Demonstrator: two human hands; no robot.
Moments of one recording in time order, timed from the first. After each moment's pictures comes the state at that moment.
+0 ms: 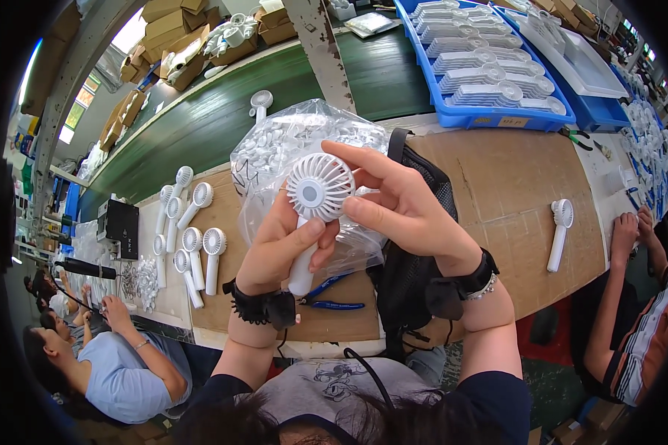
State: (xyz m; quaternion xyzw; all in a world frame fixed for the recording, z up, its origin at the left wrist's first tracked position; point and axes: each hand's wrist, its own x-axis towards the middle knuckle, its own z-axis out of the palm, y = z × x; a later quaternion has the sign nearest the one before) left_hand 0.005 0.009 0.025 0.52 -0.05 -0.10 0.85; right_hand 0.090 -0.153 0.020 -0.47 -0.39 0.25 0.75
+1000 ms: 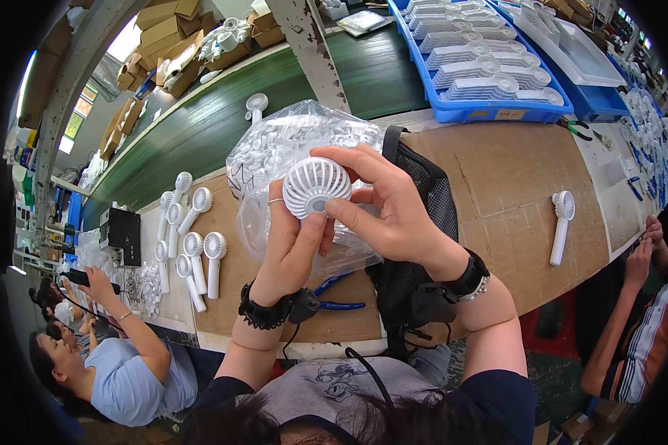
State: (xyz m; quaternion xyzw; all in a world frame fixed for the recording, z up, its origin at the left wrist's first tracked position) left_hand 0.008 0.000 0.003 0.72 -0.08 0.08 0.69; right_hand 0.084 -0.145 0.012 -0.56 -0.38 0.12 0.73
